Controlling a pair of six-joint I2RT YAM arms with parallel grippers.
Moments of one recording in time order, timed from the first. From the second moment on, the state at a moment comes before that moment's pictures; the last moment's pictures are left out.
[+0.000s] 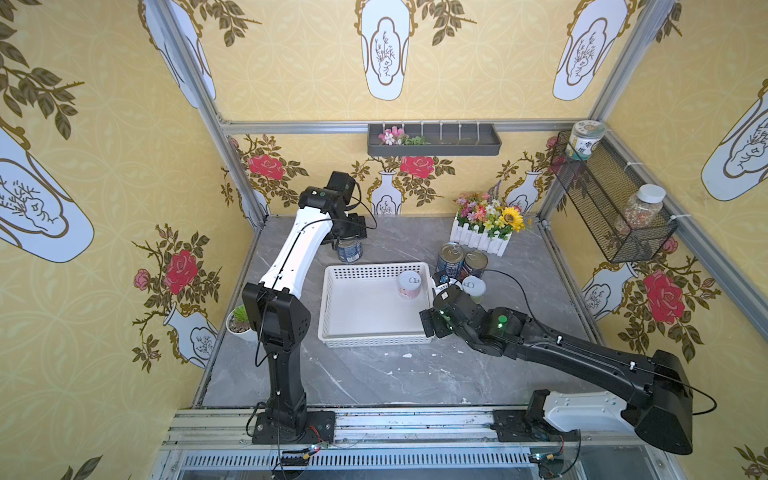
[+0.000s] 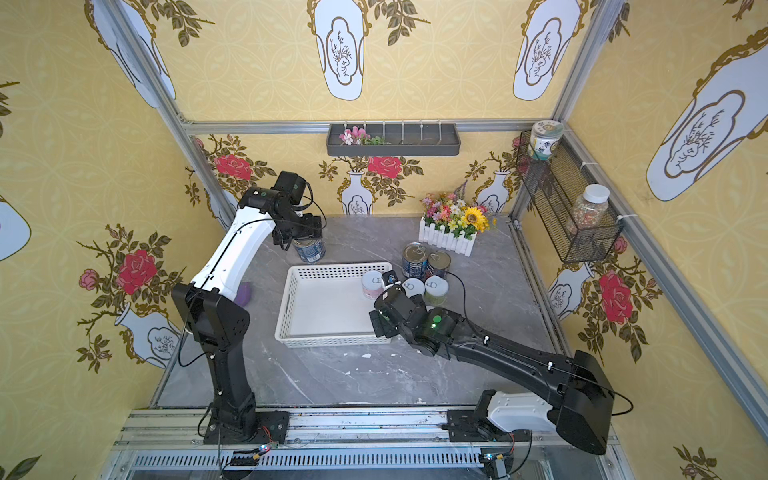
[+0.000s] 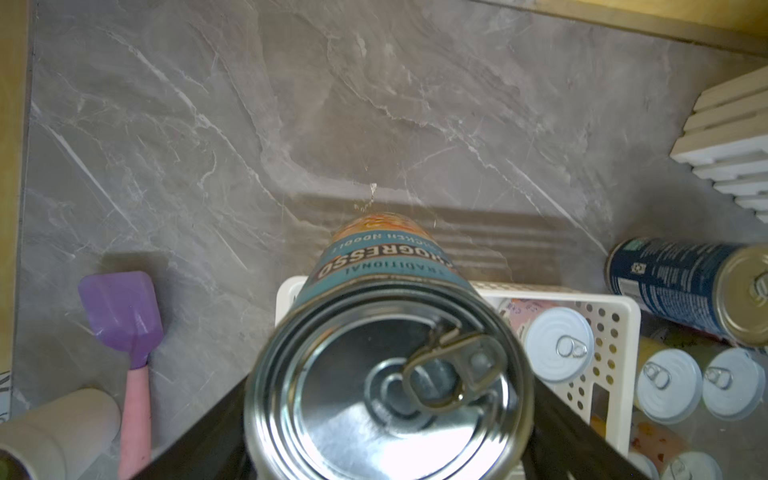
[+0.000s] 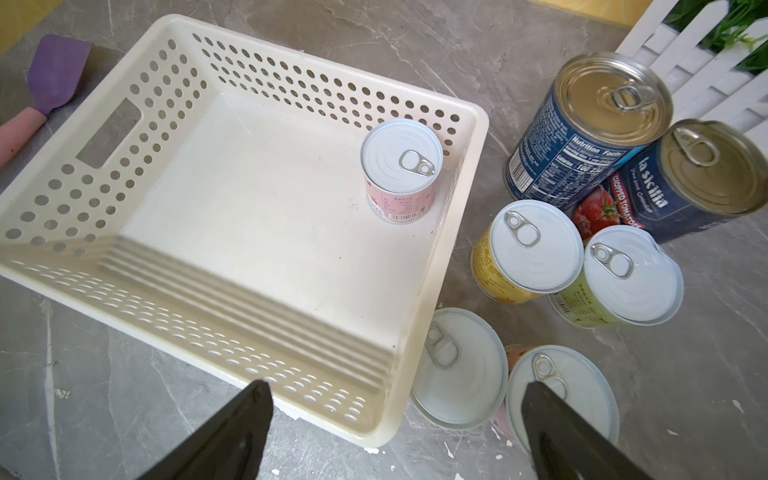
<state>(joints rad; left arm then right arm) -0.33 1.96 2.15 -1.34 -0.09 -0.41 0.96 1.23 0.94 -0.56 0.39 0.41</state>
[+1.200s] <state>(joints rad) -0.77 1.83 1.58 -1.08 -0.03 -0.57 0.95 0.82 0.77 -0.57 0.68 0.55</state>
